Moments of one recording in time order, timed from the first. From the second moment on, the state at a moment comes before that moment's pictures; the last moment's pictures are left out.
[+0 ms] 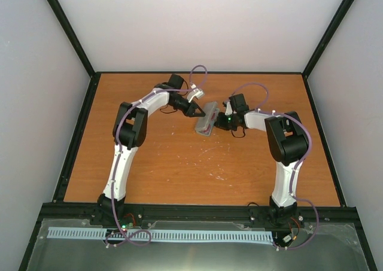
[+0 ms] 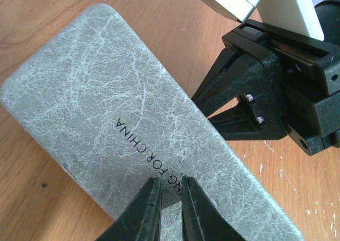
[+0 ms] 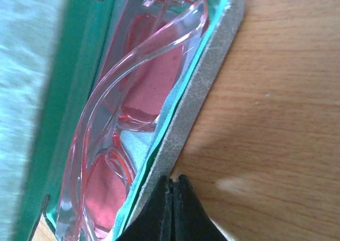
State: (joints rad) left arm -0.40 2.44 1.98 -0.70 0.94 0.39; right arm 0.33 2.00 1.17 -0.15 -0.42 0.46
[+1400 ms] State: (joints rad) left arm -0.01 1.60 1.06 -0.53 0.45 0.29; right arm 0.12 1.46 1.09 -0.49 -0.10 0.31
